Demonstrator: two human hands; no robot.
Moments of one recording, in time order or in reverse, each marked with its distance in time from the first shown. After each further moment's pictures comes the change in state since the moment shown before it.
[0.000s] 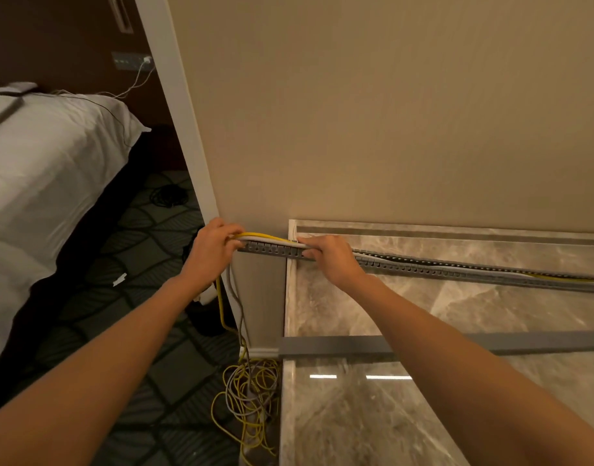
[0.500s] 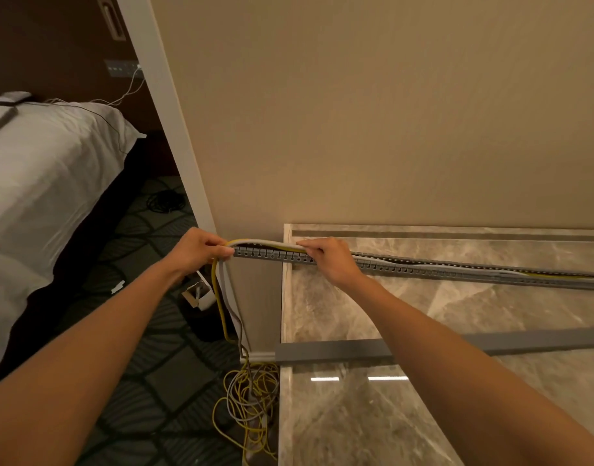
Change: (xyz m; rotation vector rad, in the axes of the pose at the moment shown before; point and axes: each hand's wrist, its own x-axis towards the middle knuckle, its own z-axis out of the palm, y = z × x) left_hand 0.021 -0.017 -0.018 -0.294 -0.369 -0.280; right_hand -0.001 0.008 -0.005 0.137 0.023 0.039
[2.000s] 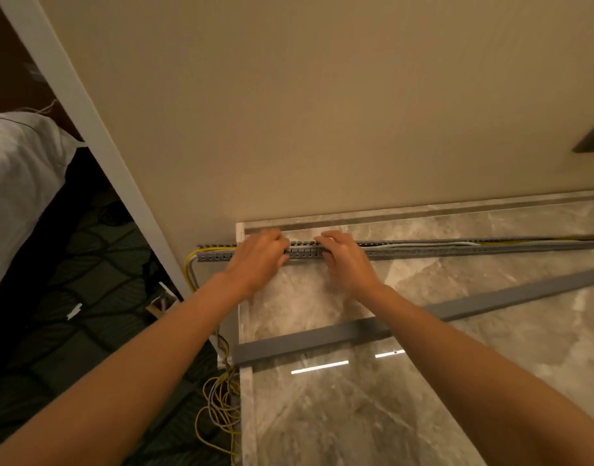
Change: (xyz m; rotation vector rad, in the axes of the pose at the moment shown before) left_hand -0.002 0.105 0.121 0.809 -0.003 0.519; right_hand -0.051 0.055 -0.049 -0.386 0.159 0.007
